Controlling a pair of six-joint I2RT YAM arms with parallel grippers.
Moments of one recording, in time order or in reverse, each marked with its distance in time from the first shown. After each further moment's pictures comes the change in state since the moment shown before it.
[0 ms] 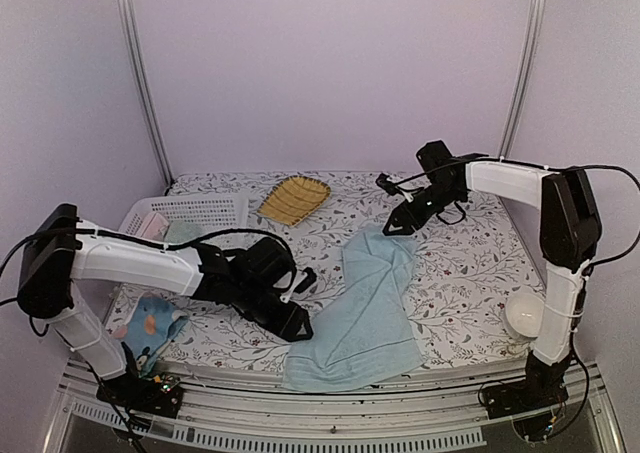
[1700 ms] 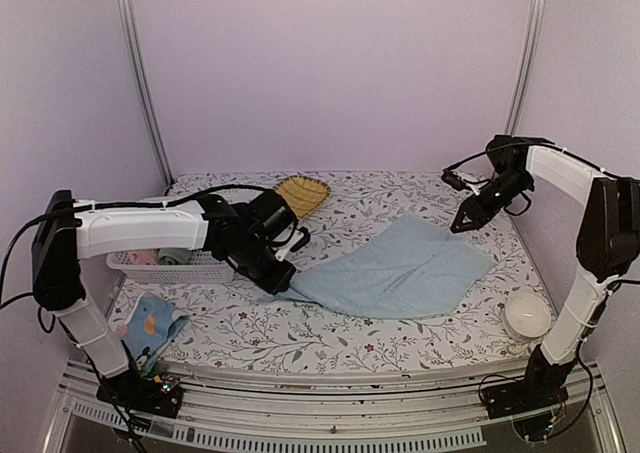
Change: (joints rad) left arm 0.114 0.086 0.328 -0.379 -0.198 0.276; right arm -0.317 -0.203 -0.057 -0.445 -0.013 -0.238
